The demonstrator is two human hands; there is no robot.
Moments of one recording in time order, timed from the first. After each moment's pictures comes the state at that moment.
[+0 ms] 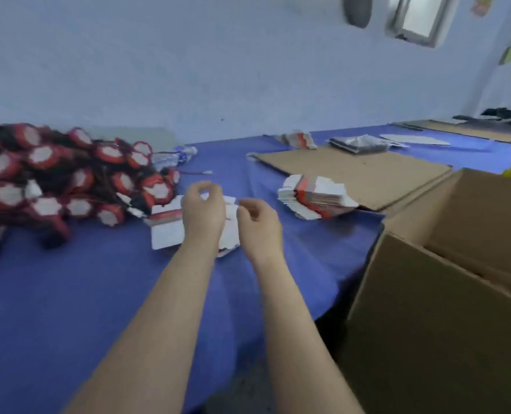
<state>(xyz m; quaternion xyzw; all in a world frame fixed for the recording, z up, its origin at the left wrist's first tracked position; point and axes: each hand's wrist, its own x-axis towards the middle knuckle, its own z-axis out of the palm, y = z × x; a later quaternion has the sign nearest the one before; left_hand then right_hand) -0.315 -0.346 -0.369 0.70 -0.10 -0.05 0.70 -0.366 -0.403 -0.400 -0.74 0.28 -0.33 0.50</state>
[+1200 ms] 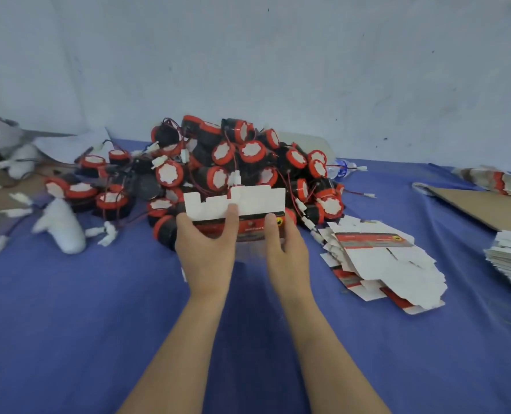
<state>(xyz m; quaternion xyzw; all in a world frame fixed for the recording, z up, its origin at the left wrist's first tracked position) -0.201 -0.125 -0.444 0.68 0.05 0.30 0.66 -0.221 -0.223 -0.449 -0.76 -0.01 -0.31 0.58</state>
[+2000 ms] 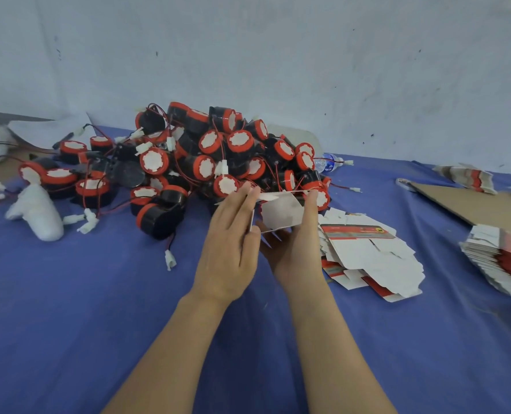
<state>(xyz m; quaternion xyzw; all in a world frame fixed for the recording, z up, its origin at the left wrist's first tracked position) -0.219 -0.142 -0.459 0.78 -0.30 0.27 0.47 -0.226 -0.248 -0.432 -0.41 0.12 -0.09 0.90</state>
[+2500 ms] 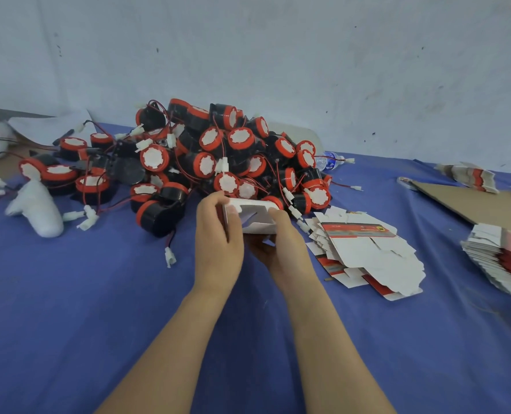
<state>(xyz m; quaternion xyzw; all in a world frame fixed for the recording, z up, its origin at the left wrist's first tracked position) -0.212 -0.147 -0.460 0.72 -0.12 0.27 0.63 -0.215 -0.246 -0.449 -0.53 0.14 -0.06 0.83</state>
